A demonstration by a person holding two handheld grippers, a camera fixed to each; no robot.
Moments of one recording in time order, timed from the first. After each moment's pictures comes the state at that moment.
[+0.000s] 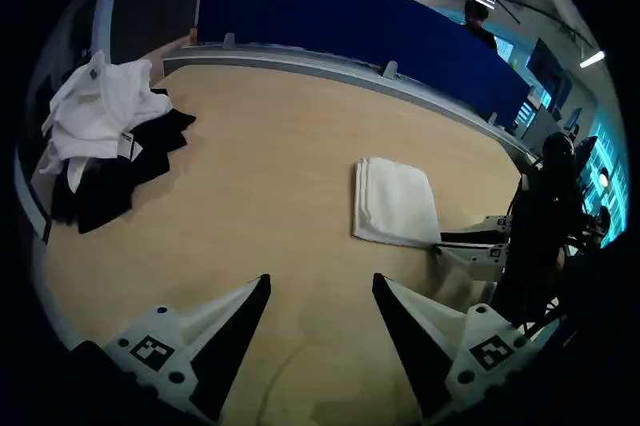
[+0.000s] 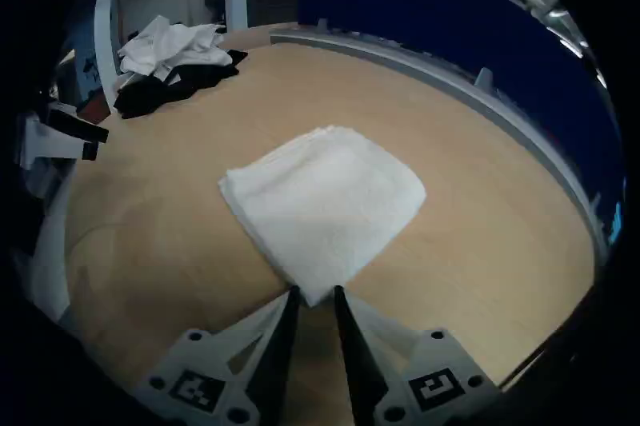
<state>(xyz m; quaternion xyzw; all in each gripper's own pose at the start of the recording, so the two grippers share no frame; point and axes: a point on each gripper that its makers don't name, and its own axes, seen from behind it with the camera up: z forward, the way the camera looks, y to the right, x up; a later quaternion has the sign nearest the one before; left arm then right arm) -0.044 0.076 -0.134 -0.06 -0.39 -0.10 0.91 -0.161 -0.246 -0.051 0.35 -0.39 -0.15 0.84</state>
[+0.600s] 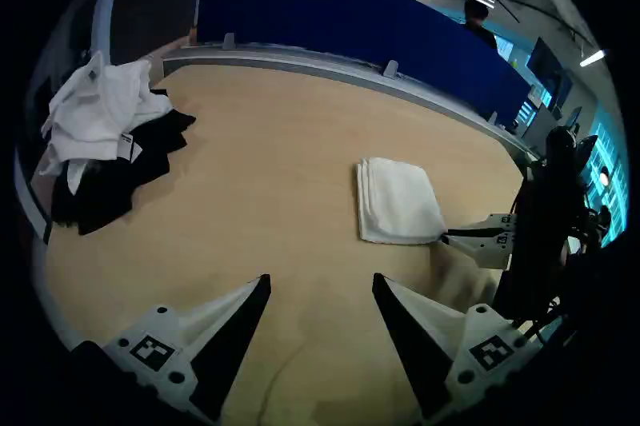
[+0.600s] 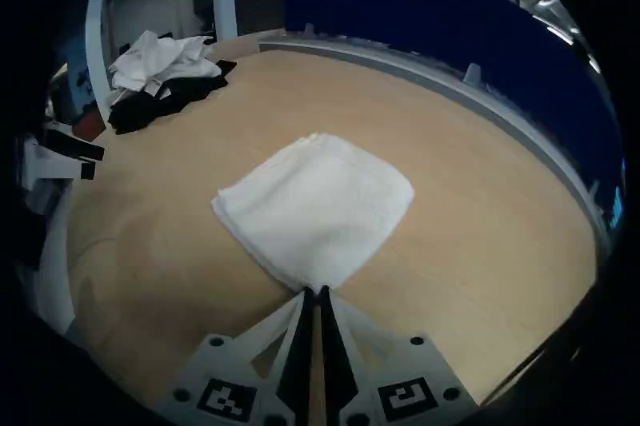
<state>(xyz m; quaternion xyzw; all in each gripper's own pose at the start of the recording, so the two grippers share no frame) -0.046 0.075 -0.133 -0.06 -0.39 -0.10 0.91 -0.150 -0.241 -0.041 0.34 -0.38 -0.13 0.85</state>
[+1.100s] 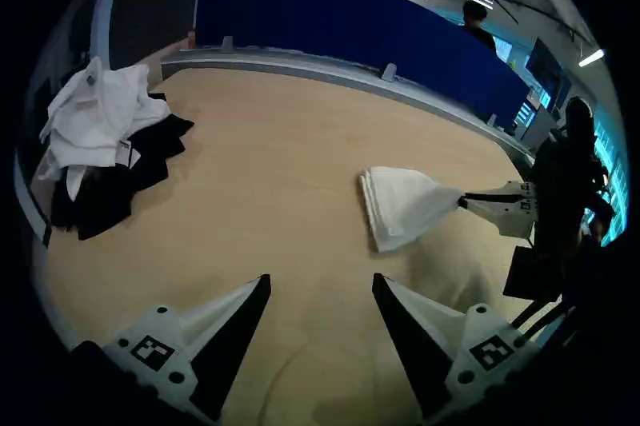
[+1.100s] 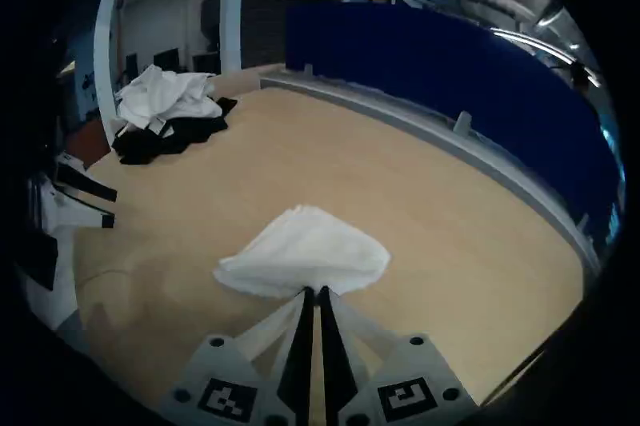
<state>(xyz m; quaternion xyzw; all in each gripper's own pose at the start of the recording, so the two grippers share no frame) -0.038 0.077 -0.128 -0.06 -0.39 -0.10 0.91 -0.073 -0.247 -0.004 0.34 -0.31 -0.13 0.88</state>
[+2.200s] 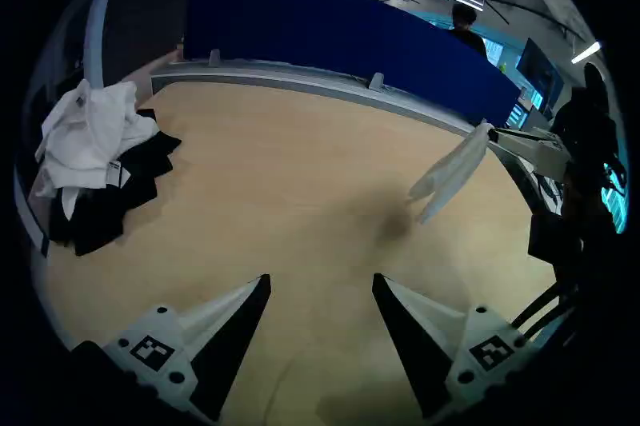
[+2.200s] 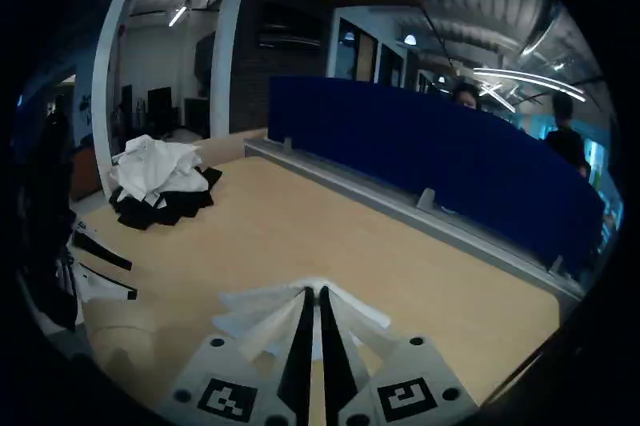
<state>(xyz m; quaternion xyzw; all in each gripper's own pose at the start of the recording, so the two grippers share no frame) -0.015 0.091 -0.111 -0.08 -0.37 -0.10 0.92 0.054 -0.228 0.041 0.32 -0.22 -0.11 0.91</state>
